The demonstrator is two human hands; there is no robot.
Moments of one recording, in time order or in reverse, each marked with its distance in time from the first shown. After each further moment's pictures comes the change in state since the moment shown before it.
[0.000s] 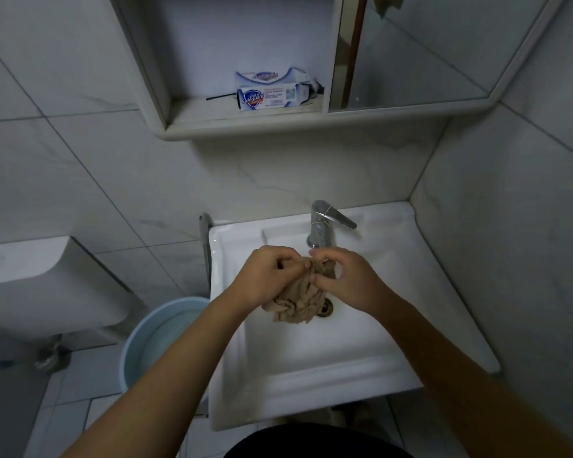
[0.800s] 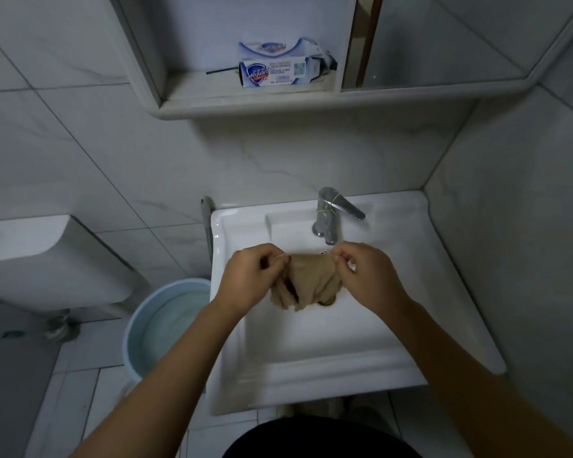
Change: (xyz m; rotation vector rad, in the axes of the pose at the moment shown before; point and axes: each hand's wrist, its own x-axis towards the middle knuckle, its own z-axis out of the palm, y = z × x) left_hand -0.009 -0.040 0.007 0.087 0.221 -0.096; right_hand 0.006 0.036 -0.001 -0.297 0.197 -0.122
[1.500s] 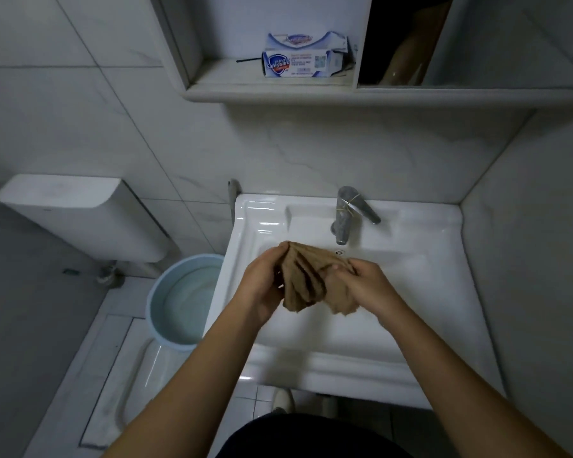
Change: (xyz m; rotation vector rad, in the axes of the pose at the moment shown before) left_hand -0.033 0.060 0.045 -1.067 0.168 -0.720; right_hand 0.001 0.024 -0.004 0.568 -0.401 0.444
